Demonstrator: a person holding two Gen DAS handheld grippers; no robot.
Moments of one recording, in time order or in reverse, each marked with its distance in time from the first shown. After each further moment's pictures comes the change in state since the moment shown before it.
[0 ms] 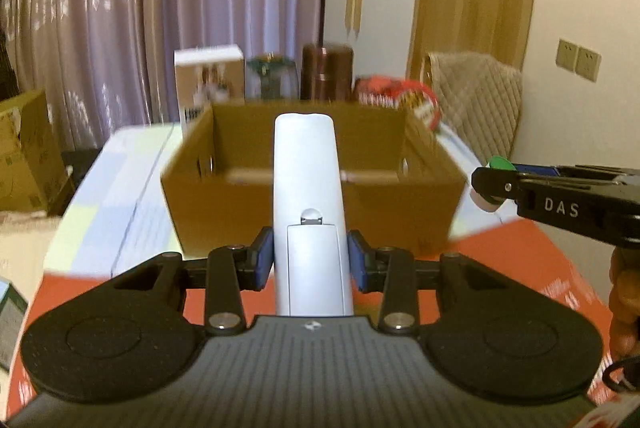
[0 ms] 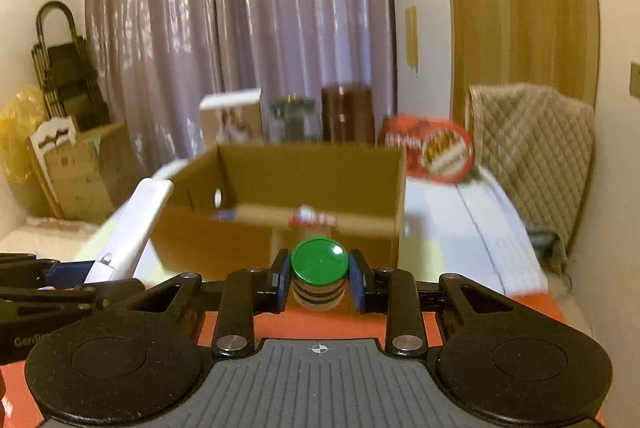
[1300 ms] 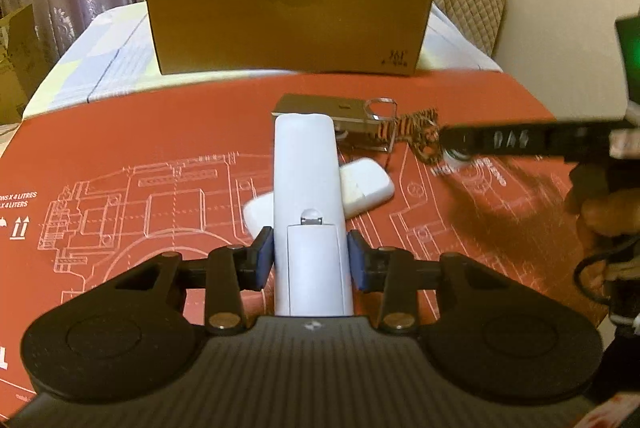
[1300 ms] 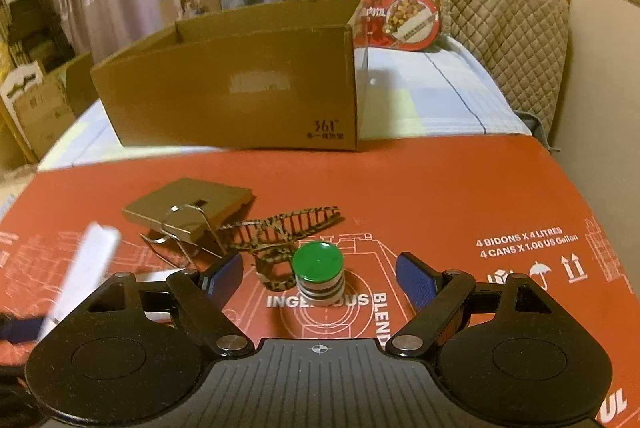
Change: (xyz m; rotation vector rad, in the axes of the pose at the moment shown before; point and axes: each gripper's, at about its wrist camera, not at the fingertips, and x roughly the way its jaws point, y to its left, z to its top) left arm -0.029 -0.022 -0.149 -0.006 0.273 -0.038; right arm 0.001 -0.020 -0.140 0.034 0.287 -0.082
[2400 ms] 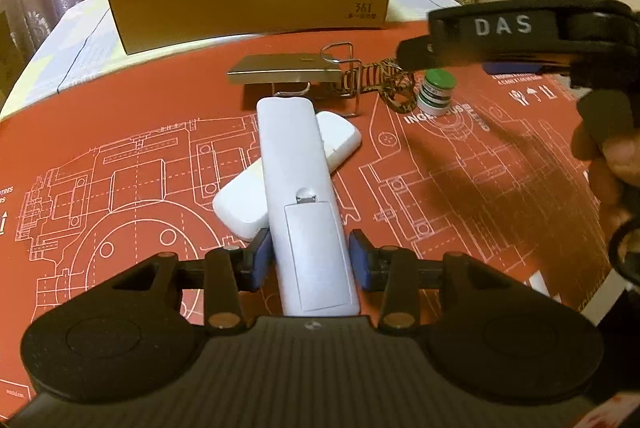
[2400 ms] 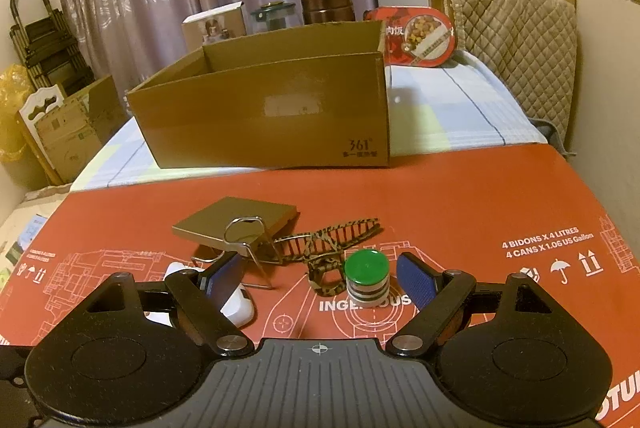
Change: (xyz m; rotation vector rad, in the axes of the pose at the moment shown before) left arm 0.012 -0.026 -0.015 0.094 0.092 -0.016; right arm -0.031 0.014 0.003 0.081 -0.069 0.077
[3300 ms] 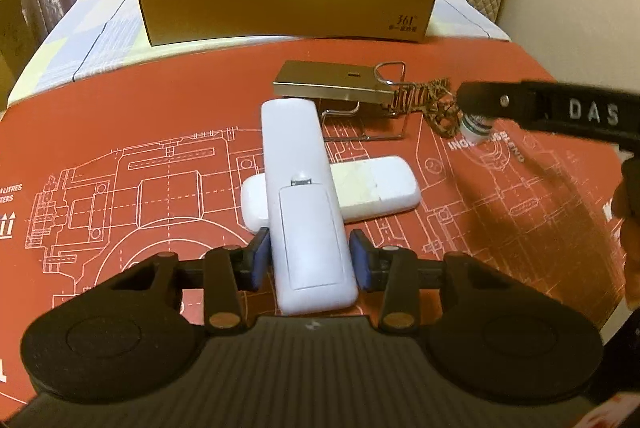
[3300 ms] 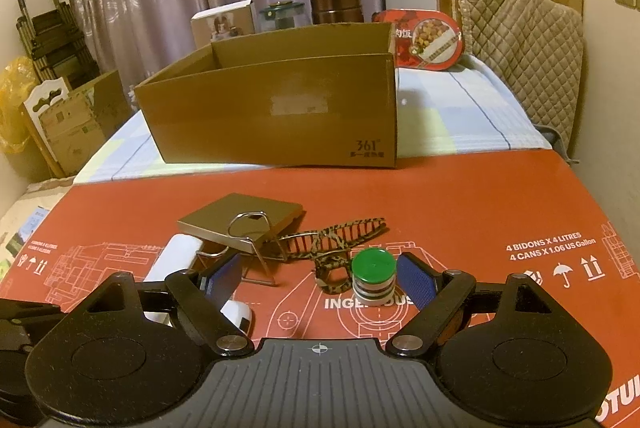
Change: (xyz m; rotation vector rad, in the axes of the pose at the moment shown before) left arm 0.008 0.028 0.014 -0.059 0.015 0.003; right arm 0.001 0.006 -0.002 -0.033 -0.002 0.006
